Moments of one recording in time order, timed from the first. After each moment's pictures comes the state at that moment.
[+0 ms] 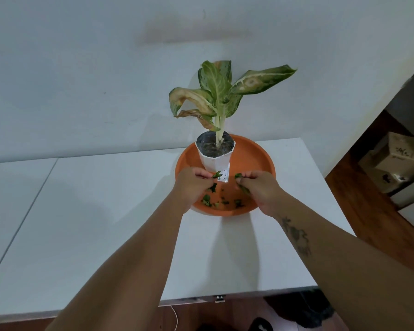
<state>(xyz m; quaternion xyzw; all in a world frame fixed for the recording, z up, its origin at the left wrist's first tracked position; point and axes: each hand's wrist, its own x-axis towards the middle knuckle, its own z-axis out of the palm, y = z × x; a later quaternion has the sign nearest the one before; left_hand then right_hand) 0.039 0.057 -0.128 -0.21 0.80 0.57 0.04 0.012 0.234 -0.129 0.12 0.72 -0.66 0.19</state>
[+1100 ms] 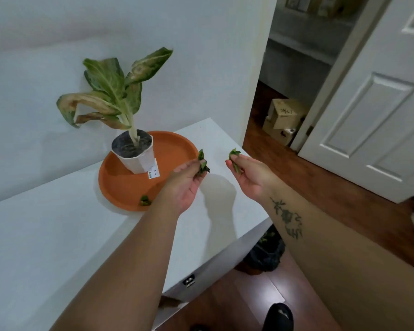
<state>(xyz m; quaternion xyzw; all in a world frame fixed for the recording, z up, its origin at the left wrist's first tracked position) 0.053 0.173 -0.129 -0.12 0.45 0.86 0.23 0.085 0.333 -0.111 0.29 0.36 -0.89 -0.03</state>
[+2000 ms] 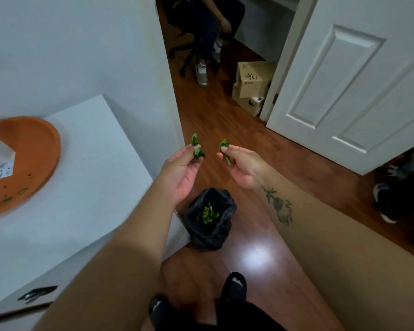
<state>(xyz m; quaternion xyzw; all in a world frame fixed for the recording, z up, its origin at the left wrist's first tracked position) 0.103 0.491 -0.166 -0.17 0.40 0.87 0.24 0.123 0.645 -0.174 0.36 0.38 -0.85 0.03</state>
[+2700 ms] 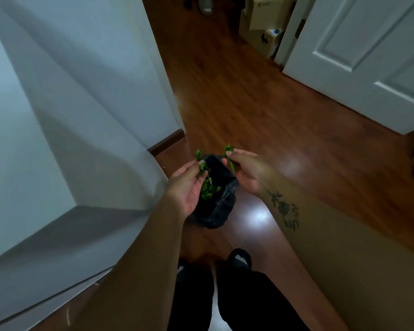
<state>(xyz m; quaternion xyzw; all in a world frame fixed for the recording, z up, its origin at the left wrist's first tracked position) 0.100 0.529 -0.411 -0.30 0.44 0.81 0.25 0.103 0.675 -0.413 0.44 0.35 -0.82 0.08</state>
